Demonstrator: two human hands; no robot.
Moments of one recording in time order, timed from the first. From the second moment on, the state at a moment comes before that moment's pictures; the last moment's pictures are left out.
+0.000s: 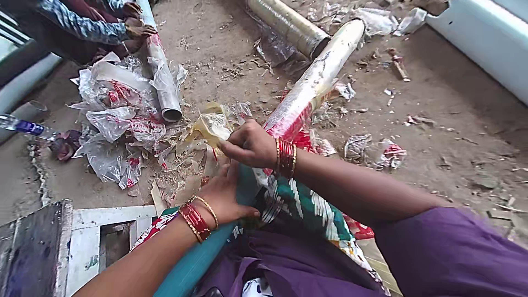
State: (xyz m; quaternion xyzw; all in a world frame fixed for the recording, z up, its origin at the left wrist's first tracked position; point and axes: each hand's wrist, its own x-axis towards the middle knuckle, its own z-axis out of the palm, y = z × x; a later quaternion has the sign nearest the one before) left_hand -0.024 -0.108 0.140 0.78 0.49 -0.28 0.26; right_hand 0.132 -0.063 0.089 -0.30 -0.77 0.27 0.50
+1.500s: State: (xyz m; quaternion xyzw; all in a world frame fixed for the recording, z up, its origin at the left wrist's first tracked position) left_hand -0.081 -0.096 0.114 0.80 0.50 -0.14 0.31; right_hand 0.229 -0.068 0.096 -0.67 -0.41 0.55 0.30
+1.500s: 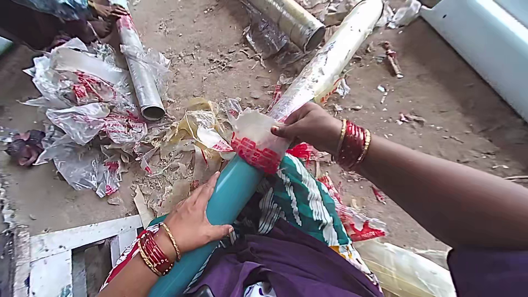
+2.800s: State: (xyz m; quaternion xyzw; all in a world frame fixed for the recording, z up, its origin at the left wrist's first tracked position) left_hand -0.057 -0.086 0.108 0.72 0.54 -0.17 0.41; right_hand 0.179 0.005 0.080 -0.78 -0.57 0.22 0.13
